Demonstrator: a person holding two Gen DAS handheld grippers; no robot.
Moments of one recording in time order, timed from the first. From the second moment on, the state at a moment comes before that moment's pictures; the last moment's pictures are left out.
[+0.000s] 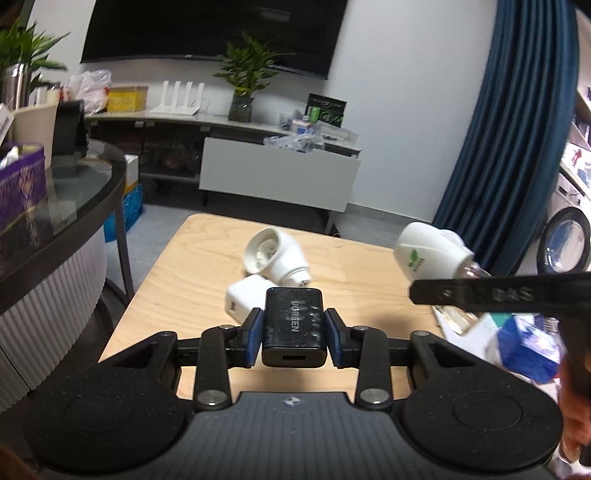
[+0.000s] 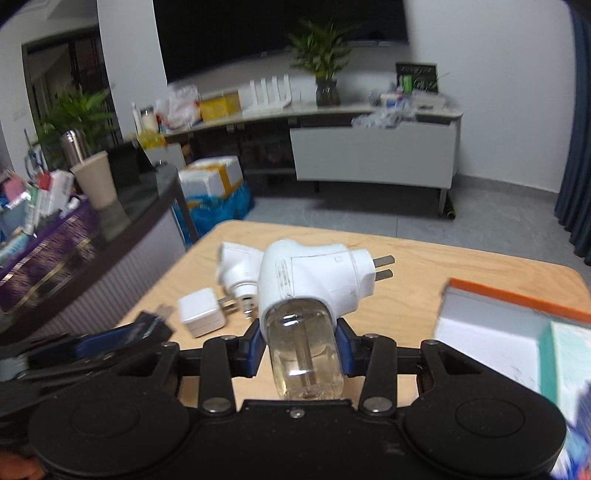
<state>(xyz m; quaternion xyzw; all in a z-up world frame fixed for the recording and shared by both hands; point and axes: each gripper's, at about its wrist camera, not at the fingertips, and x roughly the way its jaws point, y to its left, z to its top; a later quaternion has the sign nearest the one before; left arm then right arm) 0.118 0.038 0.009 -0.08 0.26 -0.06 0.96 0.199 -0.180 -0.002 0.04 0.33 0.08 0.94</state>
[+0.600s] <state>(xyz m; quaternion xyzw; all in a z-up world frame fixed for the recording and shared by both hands) 0.043 -0.026 0.044 -0.07 0.25 -0.12 0.96 0.027 -0.222 0.040 0.07 0.25 -0.01 0.96</state>
